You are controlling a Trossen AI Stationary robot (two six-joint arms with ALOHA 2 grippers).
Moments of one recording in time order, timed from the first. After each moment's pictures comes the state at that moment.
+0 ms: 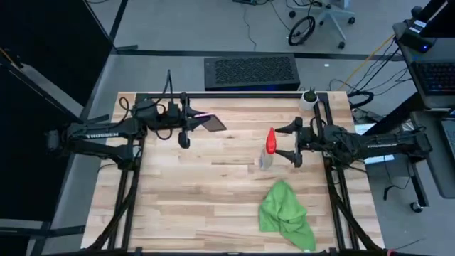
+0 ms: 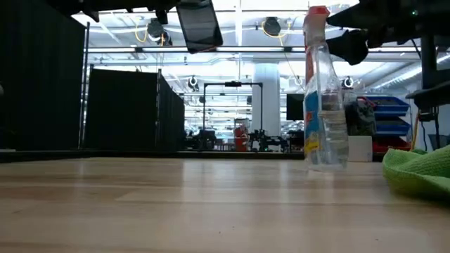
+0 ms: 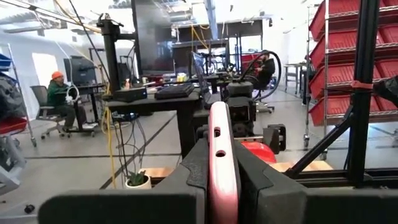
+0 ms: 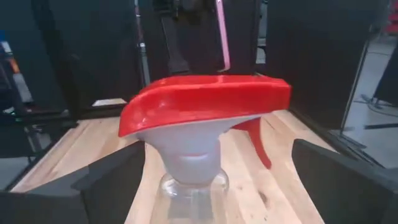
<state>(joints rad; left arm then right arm) 0.28 1.04 0.69 0.53 0.26 0.06 -0.03 0.61 0.32 0.21 0.07 0.07</state>
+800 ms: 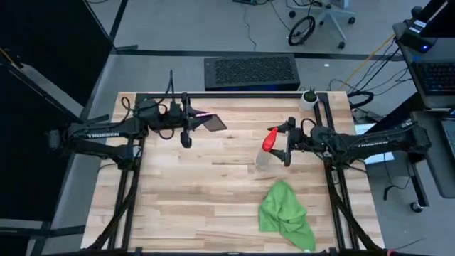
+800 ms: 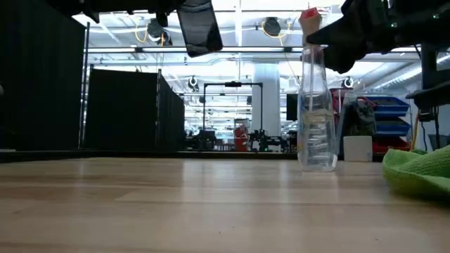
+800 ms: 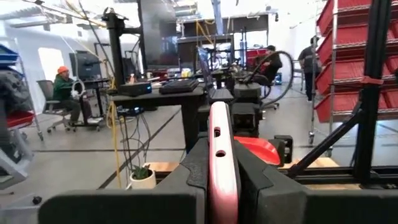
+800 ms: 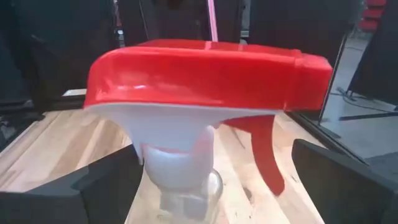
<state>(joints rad) 0.28 1.07 0.69 0.51 0.23 0.06 -0.03 0.83 0.32 0.41 0.16 0.04</state>
